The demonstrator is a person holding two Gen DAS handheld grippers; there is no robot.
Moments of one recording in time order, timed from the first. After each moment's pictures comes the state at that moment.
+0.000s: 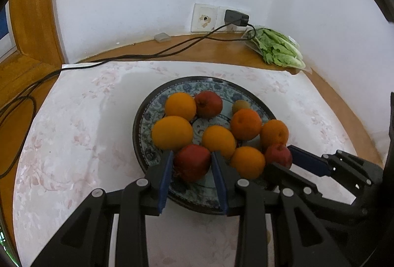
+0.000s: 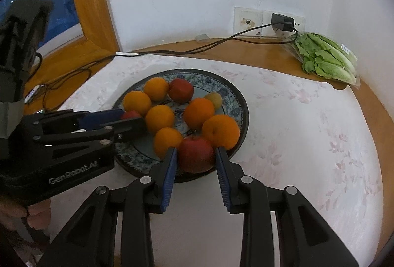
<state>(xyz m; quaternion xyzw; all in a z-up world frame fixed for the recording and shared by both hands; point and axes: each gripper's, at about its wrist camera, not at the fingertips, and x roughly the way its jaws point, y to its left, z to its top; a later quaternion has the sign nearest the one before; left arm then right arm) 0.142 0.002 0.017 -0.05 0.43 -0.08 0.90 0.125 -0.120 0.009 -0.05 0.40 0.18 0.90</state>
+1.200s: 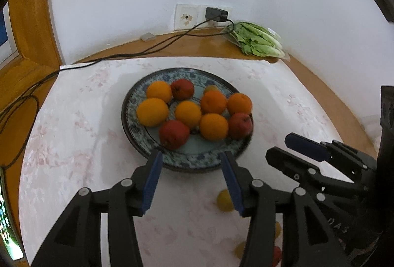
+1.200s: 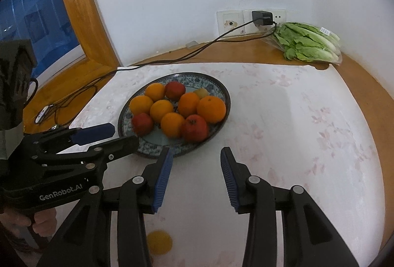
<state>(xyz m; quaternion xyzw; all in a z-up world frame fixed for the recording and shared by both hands) 0.096 -0.015 0.038 -0.03 0.44 -0.11 0.89 0.089 -0.155 0.029 0.02 0.40 0.17 0.90</state>
